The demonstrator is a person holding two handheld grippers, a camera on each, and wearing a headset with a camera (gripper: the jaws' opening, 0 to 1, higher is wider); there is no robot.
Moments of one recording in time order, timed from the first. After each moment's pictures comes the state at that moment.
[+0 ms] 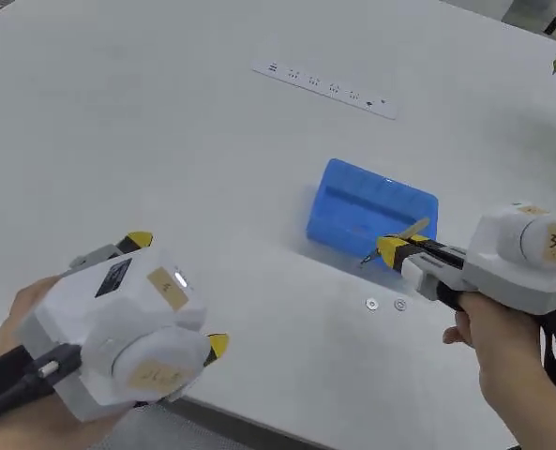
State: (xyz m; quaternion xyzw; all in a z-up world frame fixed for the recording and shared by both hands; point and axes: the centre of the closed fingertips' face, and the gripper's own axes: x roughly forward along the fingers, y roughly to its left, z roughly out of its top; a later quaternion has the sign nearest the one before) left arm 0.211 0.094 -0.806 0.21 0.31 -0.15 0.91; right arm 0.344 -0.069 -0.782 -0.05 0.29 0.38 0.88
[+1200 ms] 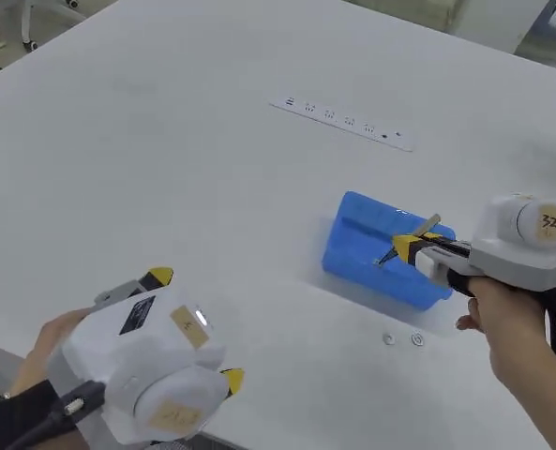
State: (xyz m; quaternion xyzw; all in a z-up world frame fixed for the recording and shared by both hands) left arm 0.210 0.094 -0.808 0.21 0.32 -0.15 0.91; right arm 0.399 -0.059 -0.801 -0.07 0.30 0.37 0.88
